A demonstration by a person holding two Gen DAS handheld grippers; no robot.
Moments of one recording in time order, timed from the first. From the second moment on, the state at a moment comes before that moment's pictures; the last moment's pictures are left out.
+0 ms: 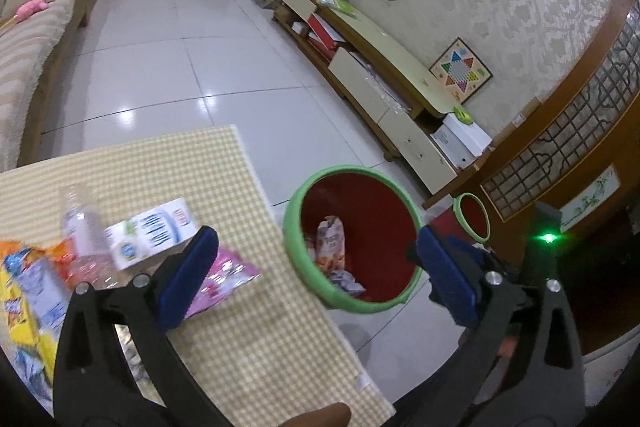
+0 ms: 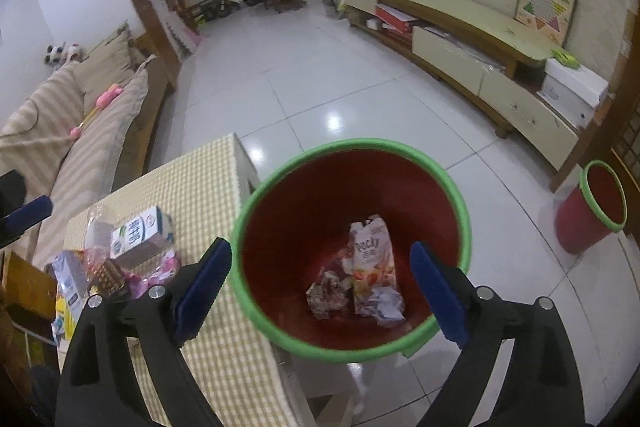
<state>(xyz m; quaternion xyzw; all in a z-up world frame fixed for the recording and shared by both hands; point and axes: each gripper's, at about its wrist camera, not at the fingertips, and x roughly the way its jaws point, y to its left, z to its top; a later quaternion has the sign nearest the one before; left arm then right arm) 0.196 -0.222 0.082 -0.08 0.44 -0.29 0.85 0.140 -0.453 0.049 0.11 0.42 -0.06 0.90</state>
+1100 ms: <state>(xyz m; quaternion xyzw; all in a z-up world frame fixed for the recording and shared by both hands) 0.098 0.041 0.019 -0.14 0.46 -0.11 0.87 0.123 -0.259 0.014 -0.02 0.46 0.10 0.88</state>
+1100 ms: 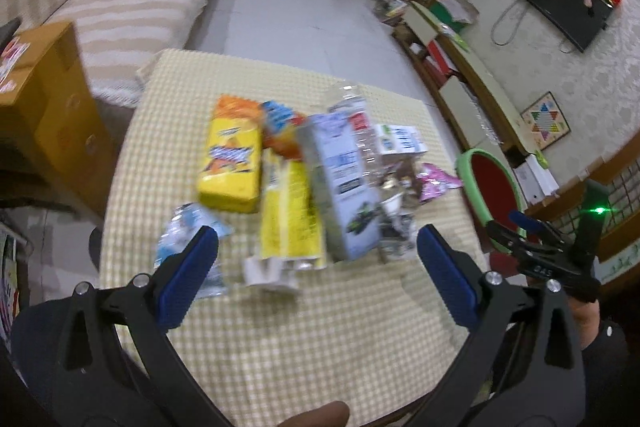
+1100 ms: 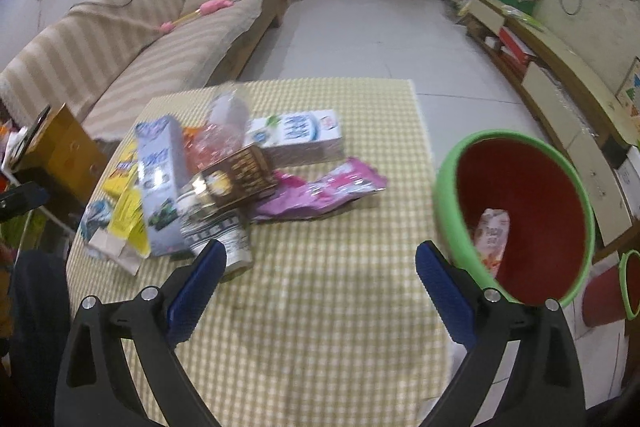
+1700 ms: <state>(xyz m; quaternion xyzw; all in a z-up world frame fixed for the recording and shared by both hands) 0.102 0.088 -0.047 -0.11 0.54 -0.05 0.83 0.133 -0.195 -0.023 -0.03 0.50 0.14 0.85</state>
